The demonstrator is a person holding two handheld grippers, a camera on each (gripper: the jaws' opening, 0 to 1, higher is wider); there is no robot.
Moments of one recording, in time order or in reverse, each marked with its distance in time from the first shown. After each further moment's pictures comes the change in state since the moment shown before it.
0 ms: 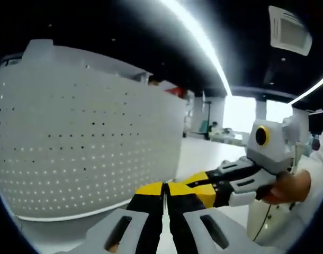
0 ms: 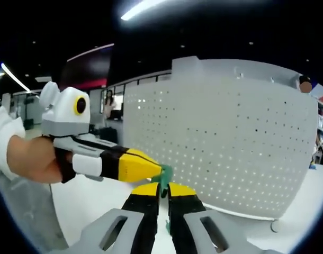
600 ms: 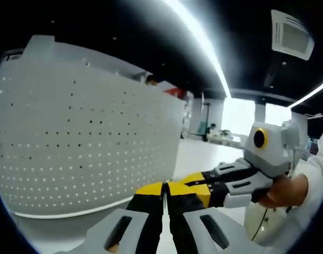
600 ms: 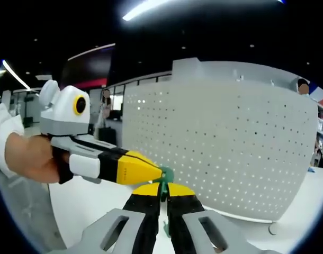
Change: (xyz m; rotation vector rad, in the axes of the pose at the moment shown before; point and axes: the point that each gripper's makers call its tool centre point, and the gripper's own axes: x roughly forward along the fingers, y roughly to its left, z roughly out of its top) left arm 0.002 -0.006 -0.002 -0.024 0.007 -0.013; right arm 0.000 -0.002 0.002 -0.024 -0.011 -0.010
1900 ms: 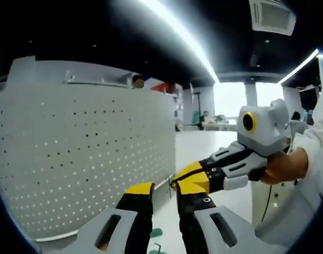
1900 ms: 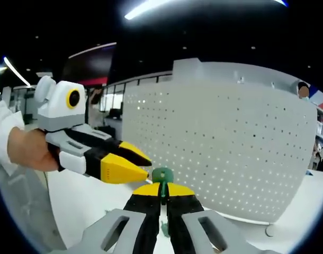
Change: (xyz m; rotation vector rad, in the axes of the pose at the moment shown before) left arm -0.017 0.002 0.004 0.215 0.044 -0.039; right arm -0.002 -0.002 0.002 -0.016 0.007 -0.006
